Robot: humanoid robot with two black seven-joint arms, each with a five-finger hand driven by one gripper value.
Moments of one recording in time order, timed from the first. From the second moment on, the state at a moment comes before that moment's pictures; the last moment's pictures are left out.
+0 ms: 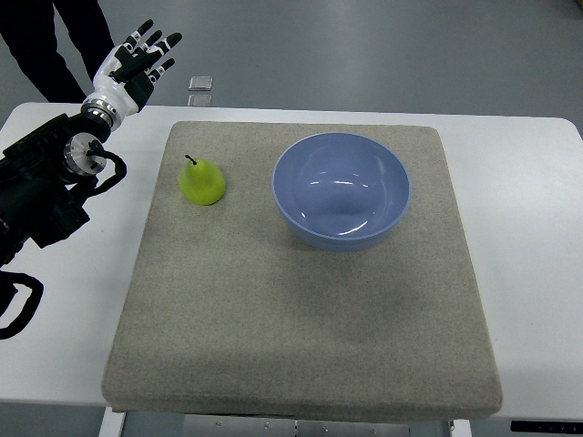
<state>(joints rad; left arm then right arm) -1.06 0.18 -0.46 -0.22 -0.20 -0.28 -0.26 0.01 0.00 0.10 0.03 -0.04 0.07 0.11</state>
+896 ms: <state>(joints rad) -1.06 0.17 -0.46 -0.22 -0.21 -0.26 -0.27 0.01 0.00 0.10 0.03 -0.04 0.07 0.11</state>
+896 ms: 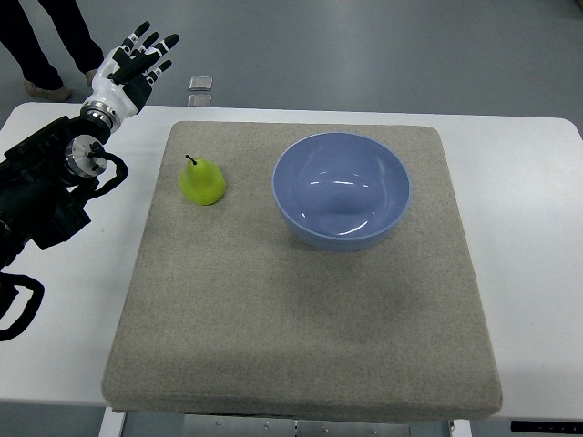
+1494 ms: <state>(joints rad) -1.10 0.24 -0.37 -0.36 -0.07 -0.28 -0.26 0.01 0.00 0.10 0.03 -0.04 0.07 0.11</state>
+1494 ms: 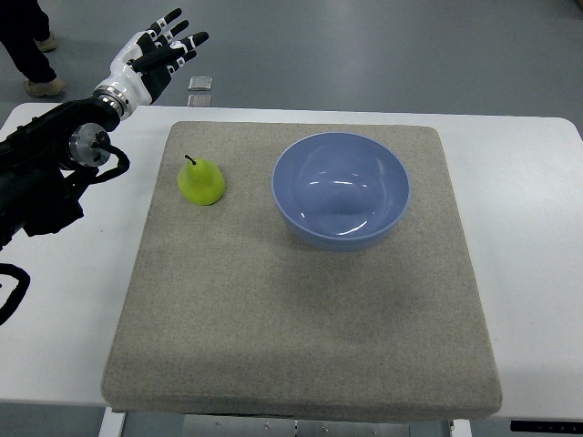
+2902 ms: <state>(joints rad) -1.25 0.72 -0.28 -0.99 1.30 -0.52 -0.32 0.01 0.00 0.10 0.03 -0.04 0.07 0.11</state>
